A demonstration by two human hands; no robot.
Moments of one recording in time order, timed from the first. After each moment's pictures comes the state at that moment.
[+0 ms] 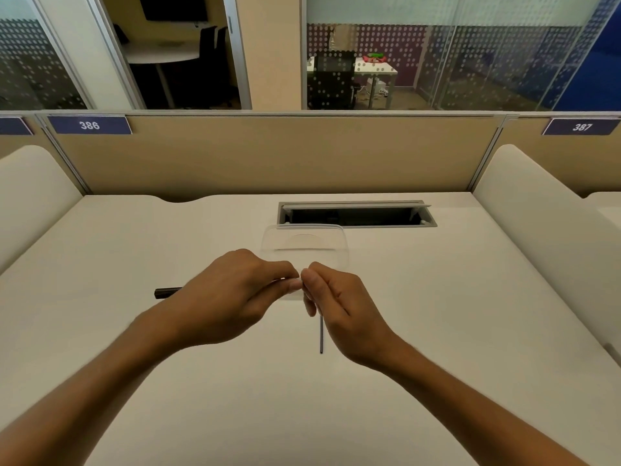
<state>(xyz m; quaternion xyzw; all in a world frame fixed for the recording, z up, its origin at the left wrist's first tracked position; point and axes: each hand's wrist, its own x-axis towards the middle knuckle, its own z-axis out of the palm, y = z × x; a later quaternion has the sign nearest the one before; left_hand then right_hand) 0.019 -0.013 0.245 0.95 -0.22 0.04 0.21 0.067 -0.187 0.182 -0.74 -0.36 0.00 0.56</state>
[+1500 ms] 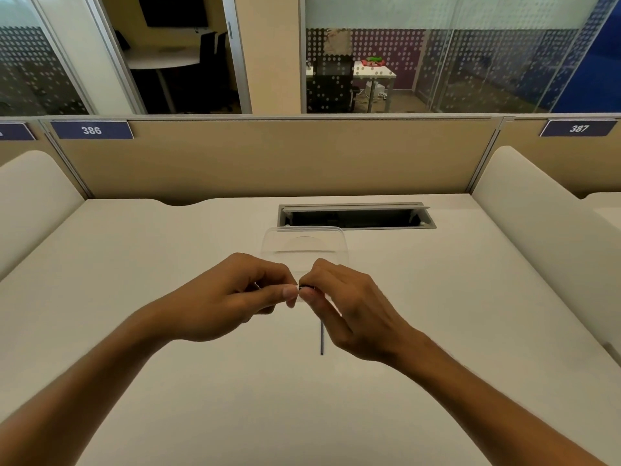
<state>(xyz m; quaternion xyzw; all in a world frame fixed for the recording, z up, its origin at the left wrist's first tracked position) 0.017 -0.005 0.249 0.87 -0.19 -0.09 0.44 0.075 -0.200 0.188 -0.76 -0.51 -0.18 0.37</state>
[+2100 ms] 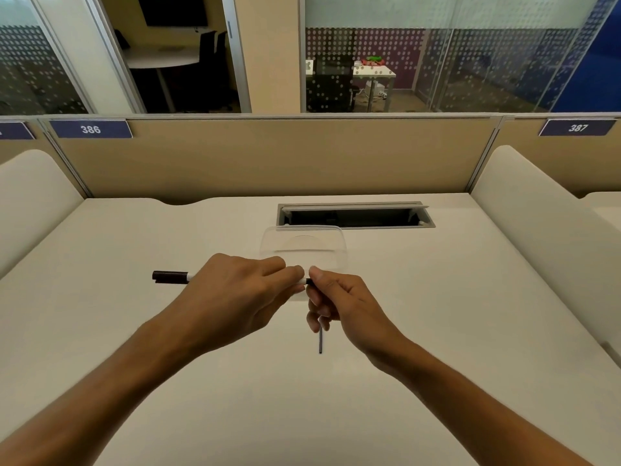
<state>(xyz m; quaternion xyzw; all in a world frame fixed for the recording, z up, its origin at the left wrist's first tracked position) 0.010 -0.020 0.247 0.95 -0.28 0.16 0.00 0.064 -0.198 0.185 -0.68 -0.25 0.20 0.66</state>
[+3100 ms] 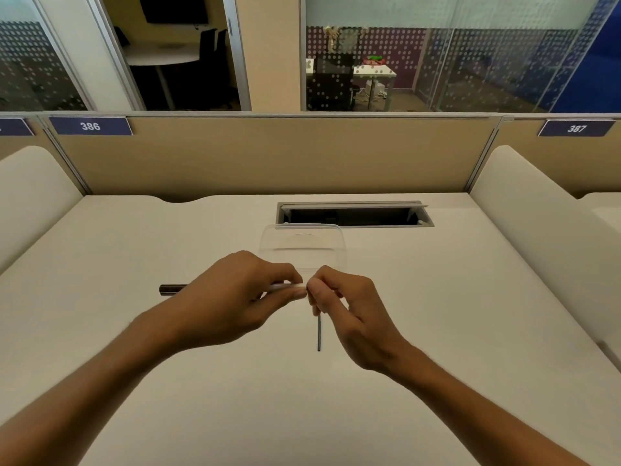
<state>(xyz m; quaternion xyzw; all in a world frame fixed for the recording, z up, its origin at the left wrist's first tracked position) 0.012 -0.018 0.246 0.95 -0.22 0.04 0.23 0.059 -0.204 0.183 -0.77 -0.37 -0.03 0.53</state>
